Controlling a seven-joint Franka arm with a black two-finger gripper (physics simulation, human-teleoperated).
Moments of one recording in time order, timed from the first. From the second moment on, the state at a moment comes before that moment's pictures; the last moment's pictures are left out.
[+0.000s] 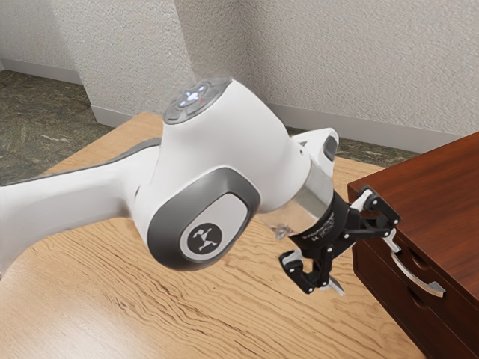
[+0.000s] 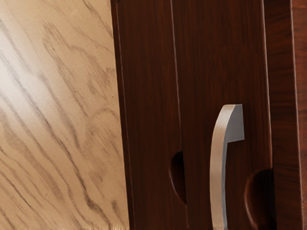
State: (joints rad) arm -0.33 -0.11 -0.13 -1.93 -0.13 2.31 -1.35
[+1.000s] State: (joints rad) arm -0.32 -0.03 -0.13 -1.93 -0.13 2.39 -1.38
